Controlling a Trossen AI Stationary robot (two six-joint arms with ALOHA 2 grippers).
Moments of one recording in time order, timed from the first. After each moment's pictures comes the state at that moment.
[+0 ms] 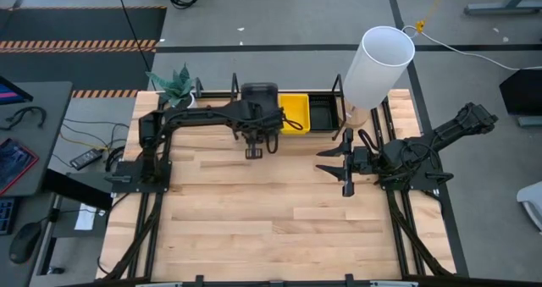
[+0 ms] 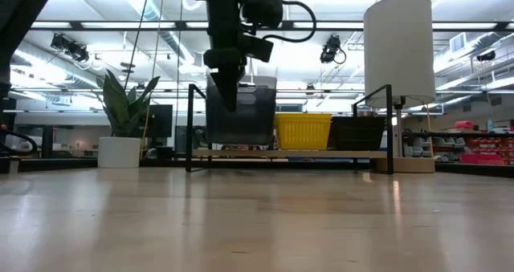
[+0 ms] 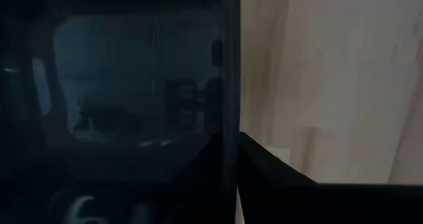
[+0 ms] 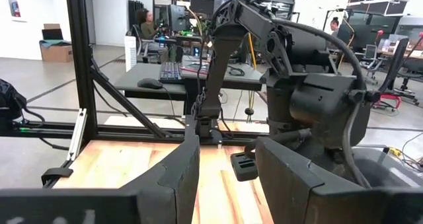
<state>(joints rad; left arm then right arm) 0.21 1.95 1.71 -1.13 -0.24 0.22 0.42 0.90 0.66 0.26 0.50 -0.10</state>
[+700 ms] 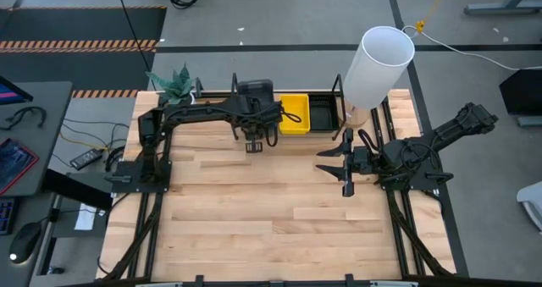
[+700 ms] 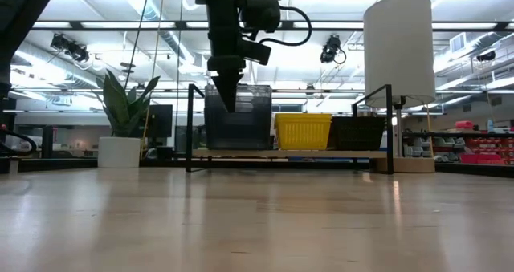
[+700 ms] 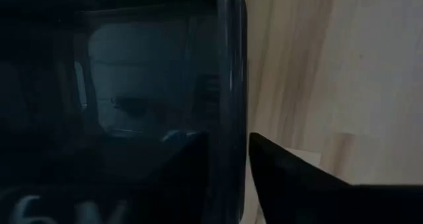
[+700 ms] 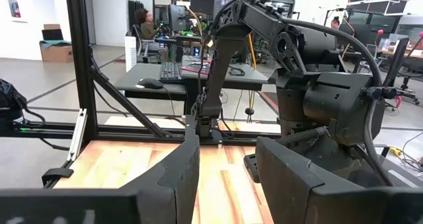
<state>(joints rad) 0.25 1.95 1.71 -1.11 -0.28 0.22 0.42 0.90 0.66 0.26 0.50 -0.10</state>
